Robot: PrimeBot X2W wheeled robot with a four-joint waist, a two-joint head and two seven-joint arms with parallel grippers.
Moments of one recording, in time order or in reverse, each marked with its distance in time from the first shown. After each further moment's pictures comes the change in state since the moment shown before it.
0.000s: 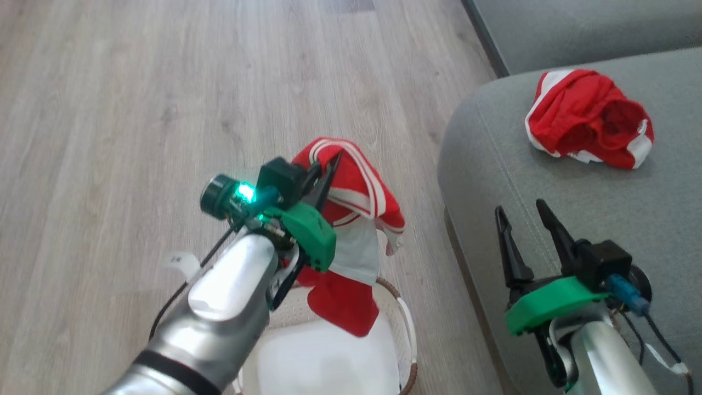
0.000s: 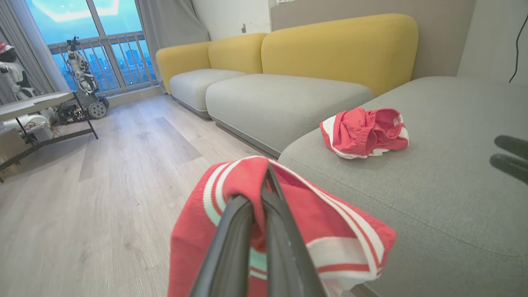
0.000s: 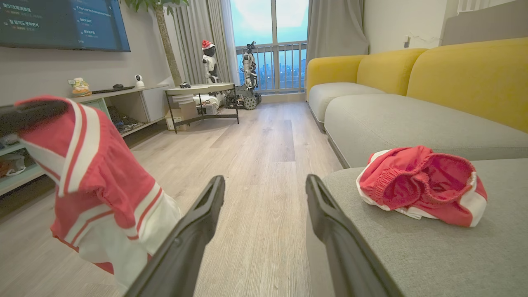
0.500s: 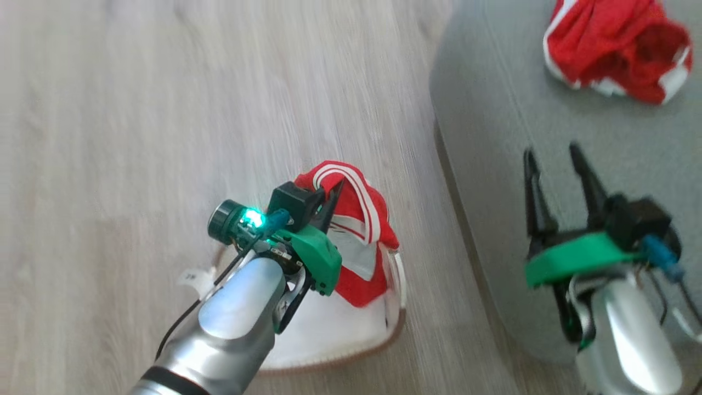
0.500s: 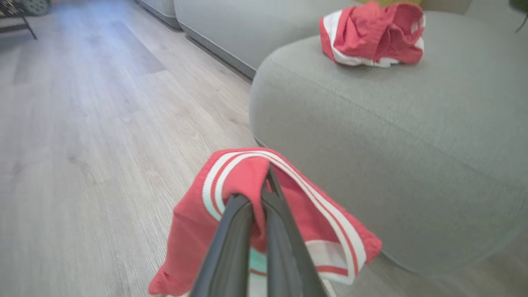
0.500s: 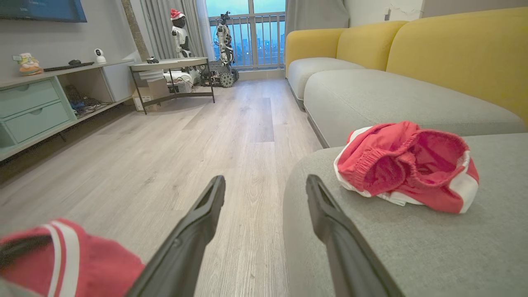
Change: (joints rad) left arm 0.027 -0.012 -0.065 0.046 -0.022 0.030 0.000; right arm -0.115 0.000 -0.065 -0.055 -0.002 0.000 0.000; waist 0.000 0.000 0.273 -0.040
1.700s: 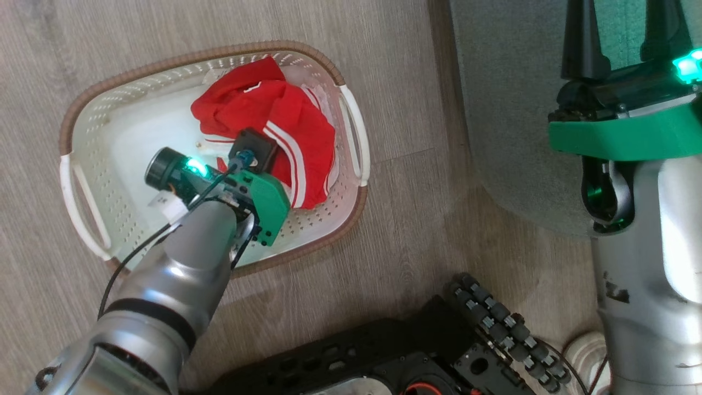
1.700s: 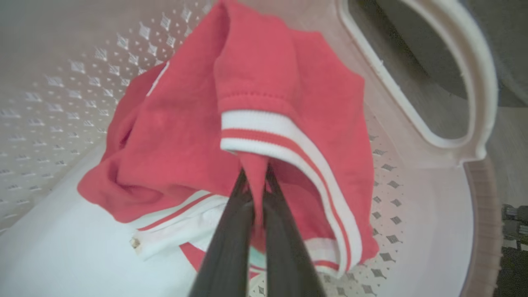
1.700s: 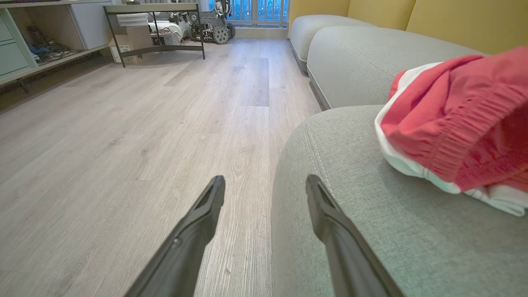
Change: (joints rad) left arm -0.272 0.002 -0.011 0.435 0.098 -0.060 0.035; right arm -0.320 0.000 0.035 -0.233 0.056 0.000 0.000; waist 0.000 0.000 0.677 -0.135
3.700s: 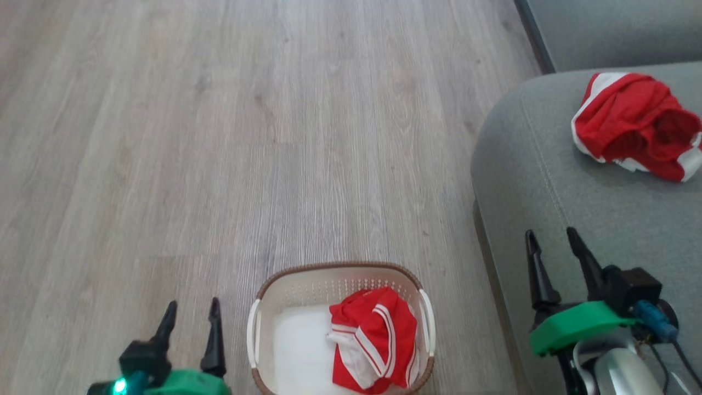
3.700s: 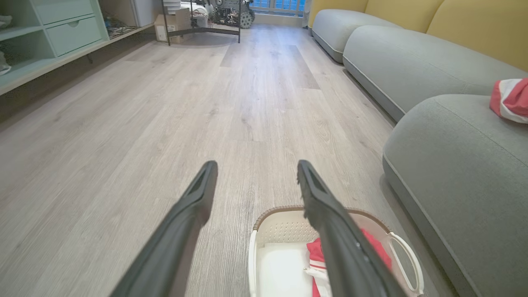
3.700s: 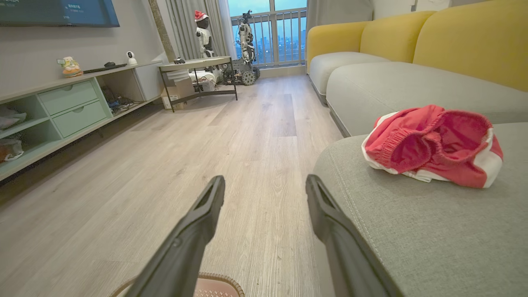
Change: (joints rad) left arm 1.012 0.037 0.652 -0.938 0.102 0.105 -0.035; right arm 0.532 -0.001 -0.045 0.272 -0.030 0.000 0.000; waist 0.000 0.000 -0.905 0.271
